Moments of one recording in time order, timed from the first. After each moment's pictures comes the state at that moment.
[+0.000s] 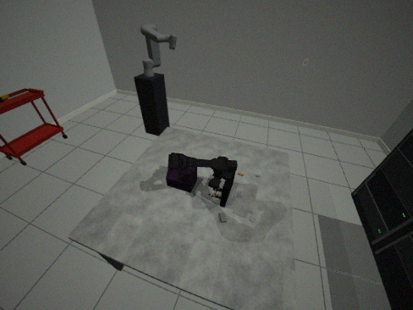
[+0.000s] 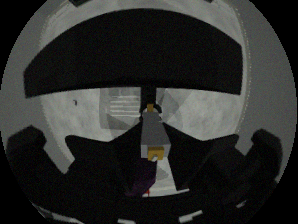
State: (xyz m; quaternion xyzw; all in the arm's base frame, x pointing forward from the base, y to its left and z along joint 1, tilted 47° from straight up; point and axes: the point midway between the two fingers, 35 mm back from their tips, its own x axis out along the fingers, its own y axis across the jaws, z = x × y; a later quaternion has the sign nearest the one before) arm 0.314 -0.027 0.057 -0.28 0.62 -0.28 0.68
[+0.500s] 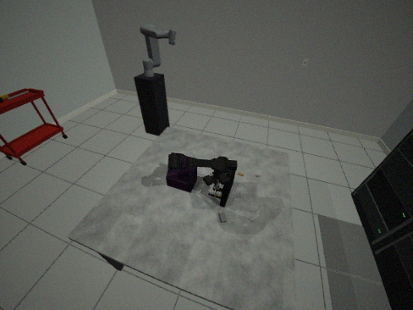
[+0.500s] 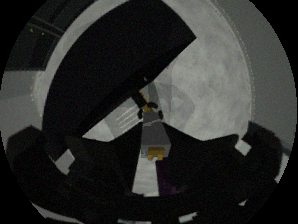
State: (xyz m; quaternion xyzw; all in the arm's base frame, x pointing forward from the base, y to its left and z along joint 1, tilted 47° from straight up) arm 0.314 -0.027 0.057 -0.05 0.51 -0.46 0.73
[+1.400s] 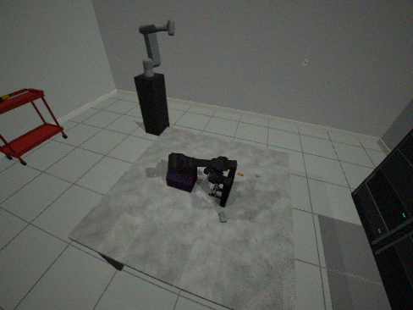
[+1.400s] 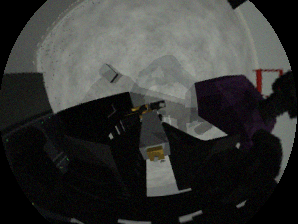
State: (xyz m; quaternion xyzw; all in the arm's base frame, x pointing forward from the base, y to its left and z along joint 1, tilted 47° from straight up) arm 0.312 -0.027 0.057 0.37 0.15 -0.67 0.63
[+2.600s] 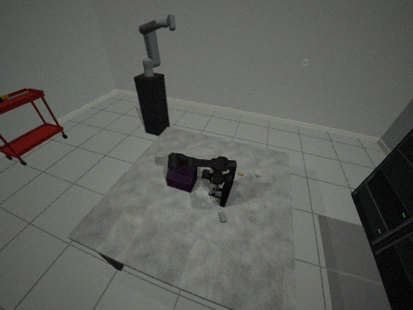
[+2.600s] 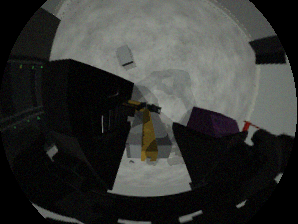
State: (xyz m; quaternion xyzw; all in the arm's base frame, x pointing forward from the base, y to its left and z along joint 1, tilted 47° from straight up) arm 0.309 -0.029 0.056 0.21 0.31 -0.61 0.69
